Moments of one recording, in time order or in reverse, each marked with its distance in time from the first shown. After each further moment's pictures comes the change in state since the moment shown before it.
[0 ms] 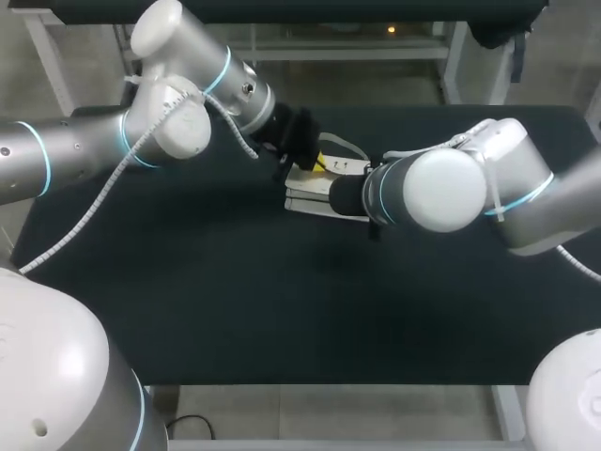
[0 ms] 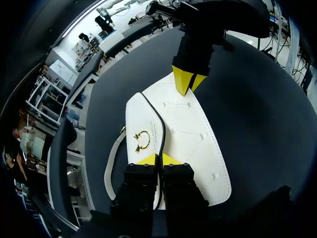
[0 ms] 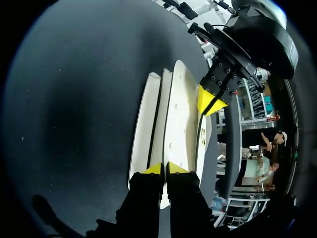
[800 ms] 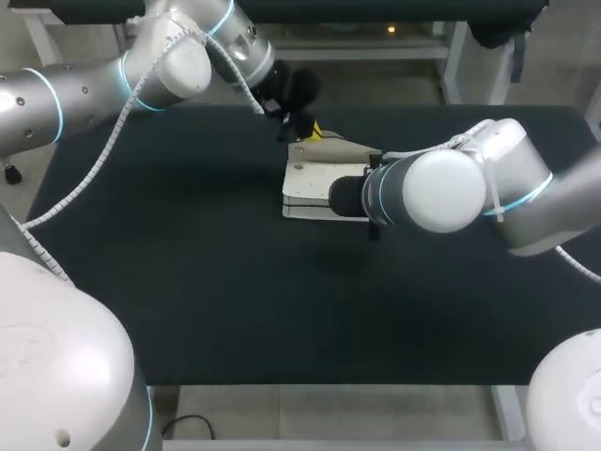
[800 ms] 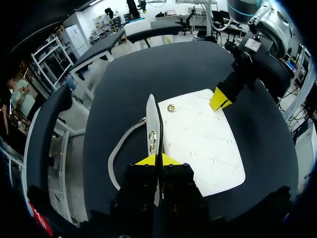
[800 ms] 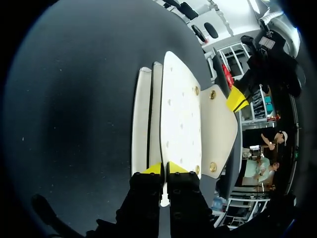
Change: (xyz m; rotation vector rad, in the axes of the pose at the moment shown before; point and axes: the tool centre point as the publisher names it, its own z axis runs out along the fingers) left arm -0.045 0.013 -0.027 -0.022 0.111 -0.328; right arm 0.002 0.000 0.000 0.000 0.002 0.000
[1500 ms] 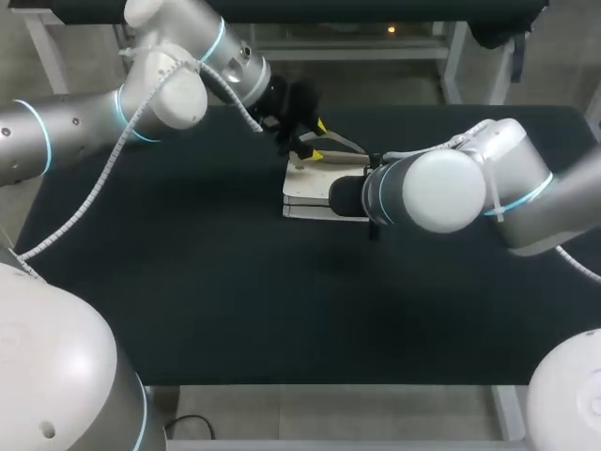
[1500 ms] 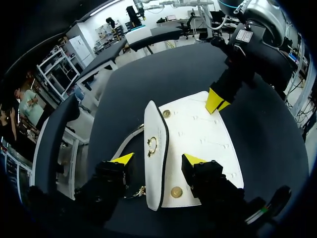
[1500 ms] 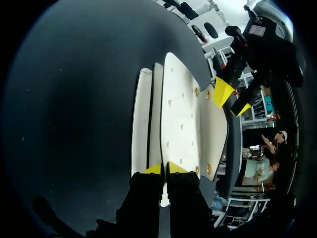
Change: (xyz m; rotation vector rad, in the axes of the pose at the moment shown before) left arm 0.019 -0.006 0.006 0.070 -0.113 0.055; right arm 0.000 0.000 0.000 0.000 0.000 0.000
